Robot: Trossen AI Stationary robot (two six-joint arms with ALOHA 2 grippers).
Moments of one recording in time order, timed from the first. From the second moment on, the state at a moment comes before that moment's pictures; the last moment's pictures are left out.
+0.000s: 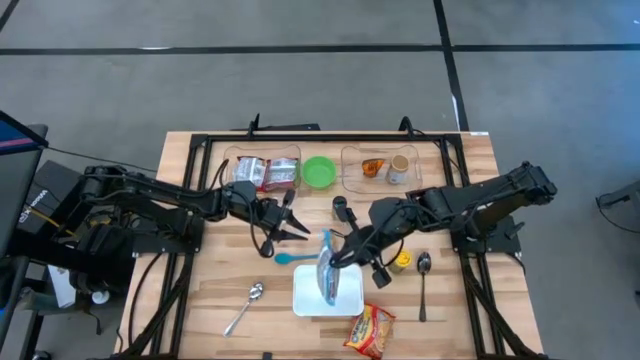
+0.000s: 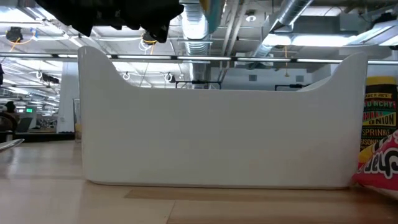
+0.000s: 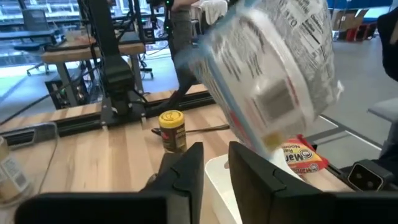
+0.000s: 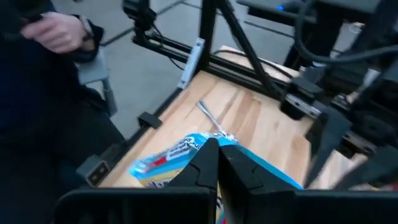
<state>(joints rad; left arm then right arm) -0.02 1.29 0.61 0.55 0.32 0.11 0.30 1.51 1.47 -0.43 -0.14 -0.17</state>
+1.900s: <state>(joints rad) -0.03 1.29 0.61 0.60 0.42 0.10 0.22 1.62 1.47 -0.31 -0.34 -0.16</state>
